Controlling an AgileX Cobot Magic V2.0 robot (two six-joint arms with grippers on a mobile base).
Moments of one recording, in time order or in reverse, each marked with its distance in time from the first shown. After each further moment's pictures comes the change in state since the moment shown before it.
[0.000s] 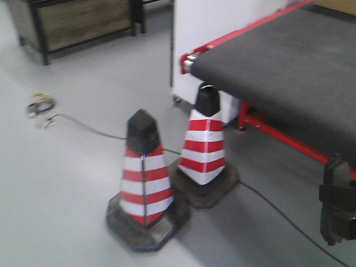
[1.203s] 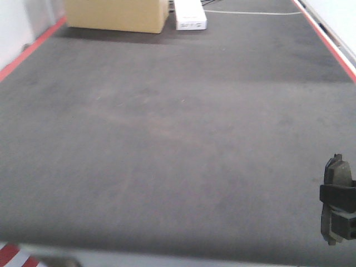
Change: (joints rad) left arm 0.000 0.001 0.000 0.000 -0.001 0.000; right arm 0.000 0.000 0.000 -0.002 0.001 0.000
